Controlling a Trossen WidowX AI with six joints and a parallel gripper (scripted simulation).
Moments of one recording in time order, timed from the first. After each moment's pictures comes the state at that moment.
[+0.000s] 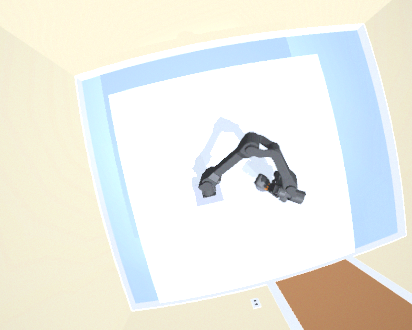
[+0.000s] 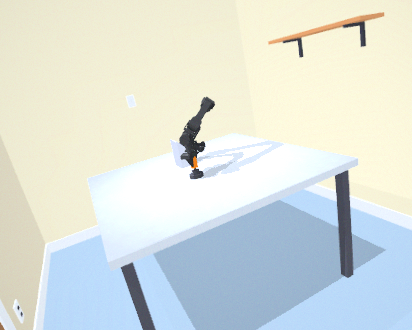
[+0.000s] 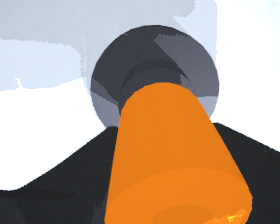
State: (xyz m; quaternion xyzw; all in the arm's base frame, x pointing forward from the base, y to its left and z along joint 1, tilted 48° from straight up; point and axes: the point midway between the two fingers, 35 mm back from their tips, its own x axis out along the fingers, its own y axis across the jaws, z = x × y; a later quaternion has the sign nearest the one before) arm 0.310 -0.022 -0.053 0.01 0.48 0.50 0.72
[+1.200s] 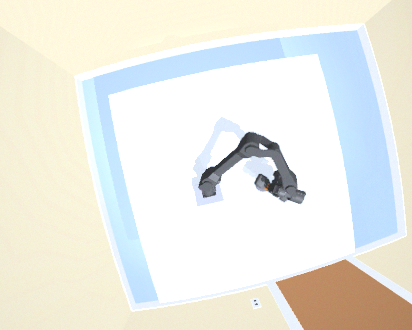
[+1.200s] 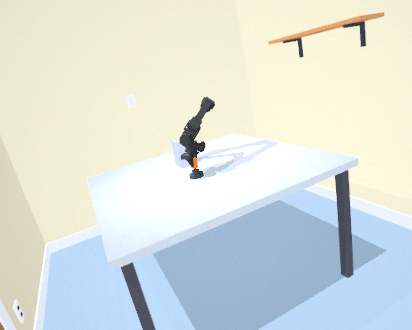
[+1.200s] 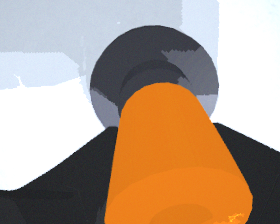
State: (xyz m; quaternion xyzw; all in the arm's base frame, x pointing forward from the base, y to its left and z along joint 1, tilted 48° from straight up) arm 0.311 -0.022 -0.053 0.00 0.48 0.51 0.72
